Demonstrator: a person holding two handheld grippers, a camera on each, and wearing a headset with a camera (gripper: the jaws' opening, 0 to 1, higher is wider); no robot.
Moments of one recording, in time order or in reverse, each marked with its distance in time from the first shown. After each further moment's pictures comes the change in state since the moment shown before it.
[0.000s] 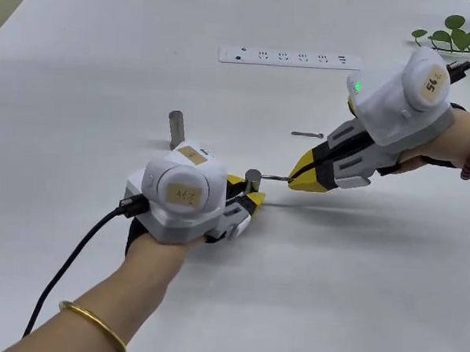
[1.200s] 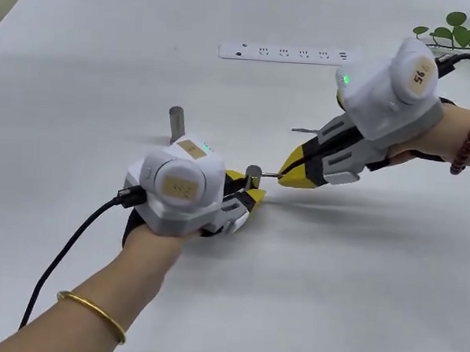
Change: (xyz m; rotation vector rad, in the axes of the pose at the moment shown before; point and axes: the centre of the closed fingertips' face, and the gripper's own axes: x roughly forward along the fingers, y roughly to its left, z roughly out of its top) left arm -0.002 0.000 -0.001 0.026 -0.002 -0.031; right arm 0.010 0.002 0.013 0.013 -0.004 0.007
